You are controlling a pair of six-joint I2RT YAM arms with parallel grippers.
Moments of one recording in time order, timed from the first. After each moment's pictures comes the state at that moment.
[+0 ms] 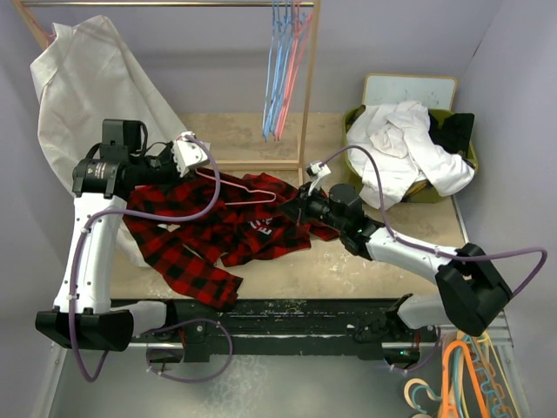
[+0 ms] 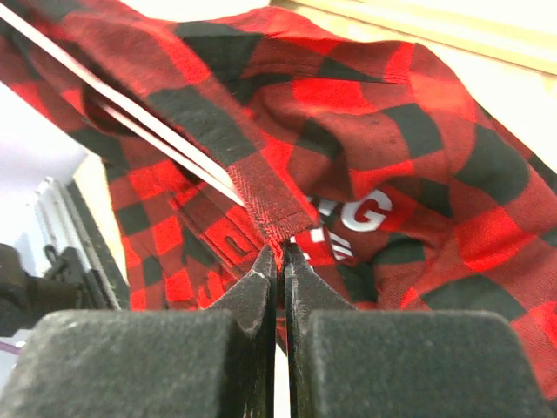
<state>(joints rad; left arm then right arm) -0.04 1.23 1.53 -1.12 0.68 0.99 0.68 1.36 0.65 0.54 -0.24 0.46</state>
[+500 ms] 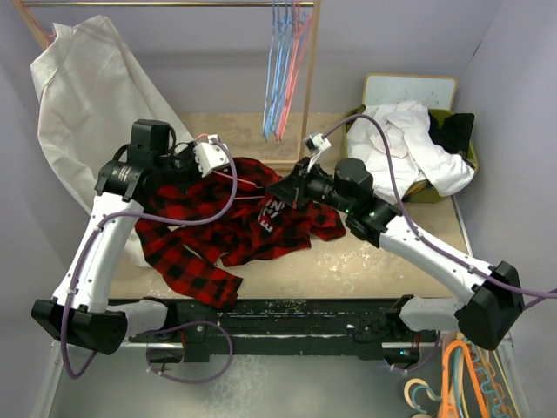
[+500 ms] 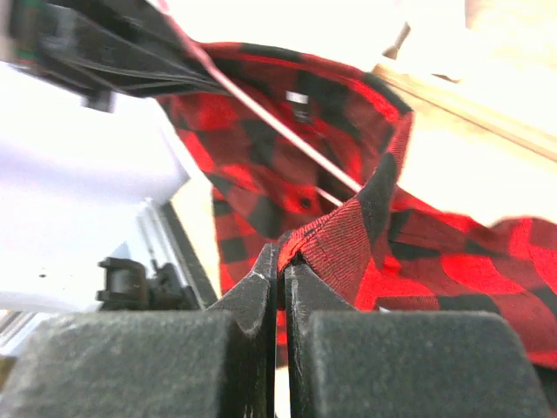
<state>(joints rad) -0.22 1.23 1.45 -0.95 0.43 0.90 0.72 1.24 0.96 0.13 -0.27 0.46</state>
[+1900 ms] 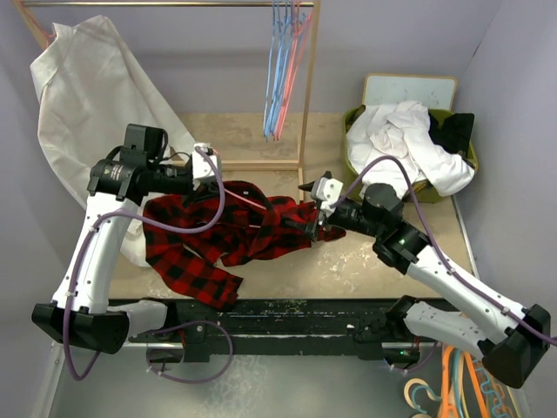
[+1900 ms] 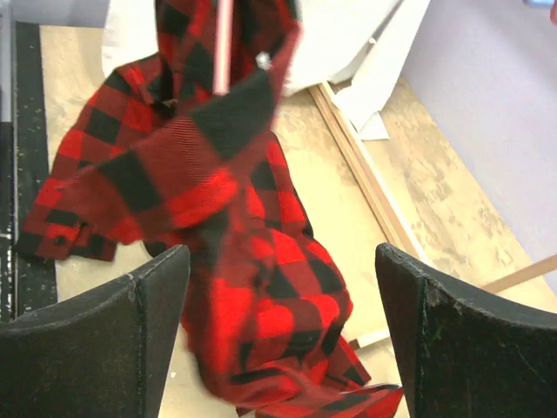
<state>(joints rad) -0.18 1.23 1.49 -1.11 0.93 0.96 0.73 0.94 0.79 0.05 -0.44 -0.35</state>
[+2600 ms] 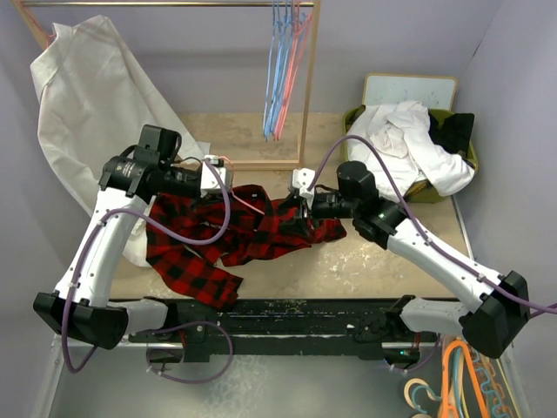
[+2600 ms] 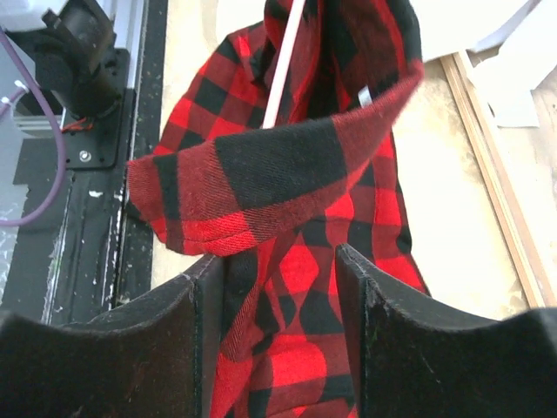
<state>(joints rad) -0.25 1.27 1.48 -1.17 0.97 1.14 0.69 1.18 0.97 -0.14 -0.70 -0.34</state>
